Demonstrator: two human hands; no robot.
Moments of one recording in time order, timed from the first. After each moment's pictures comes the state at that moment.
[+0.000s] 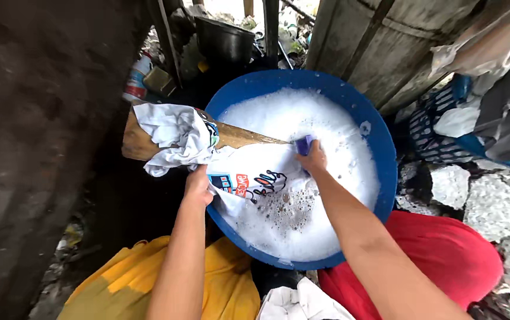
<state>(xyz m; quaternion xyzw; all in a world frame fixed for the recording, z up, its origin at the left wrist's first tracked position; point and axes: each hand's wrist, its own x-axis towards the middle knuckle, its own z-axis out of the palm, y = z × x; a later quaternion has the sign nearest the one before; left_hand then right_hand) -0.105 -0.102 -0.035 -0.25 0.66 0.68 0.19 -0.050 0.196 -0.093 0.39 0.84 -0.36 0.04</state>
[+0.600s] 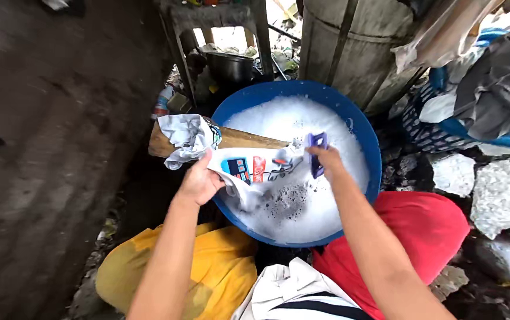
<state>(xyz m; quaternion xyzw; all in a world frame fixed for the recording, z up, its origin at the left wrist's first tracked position) -0.045 -0.115 0.054 -0.01 0.62 0.72 0.32 0.033 0.195 -0.022 0.40 0.63 -0.66 -0.07</state>
